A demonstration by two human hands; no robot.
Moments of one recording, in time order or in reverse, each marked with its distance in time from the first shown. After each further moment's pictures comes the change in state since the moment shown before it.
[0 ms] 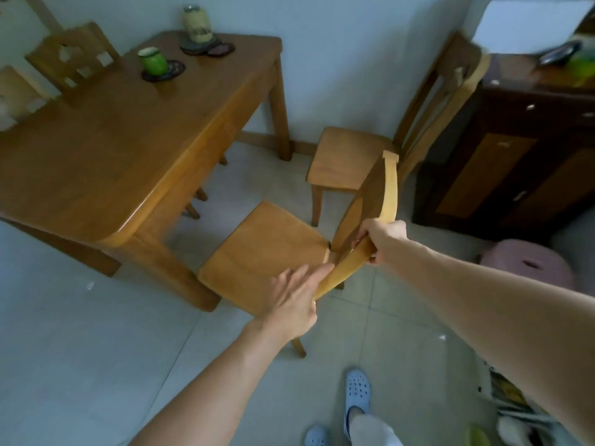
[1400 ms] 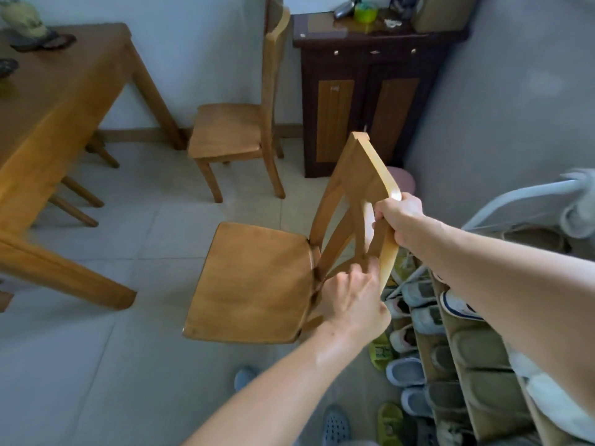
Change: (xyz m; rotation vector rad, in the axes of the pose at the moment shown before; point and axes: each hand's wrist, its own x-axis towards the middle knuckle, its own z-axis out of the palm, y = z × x) left_hand -0.166 0.407 0.089 -0.102 -0.049 0.318; right_hand -0.063 0.168 -0.398 0.031 0.301 -0.081
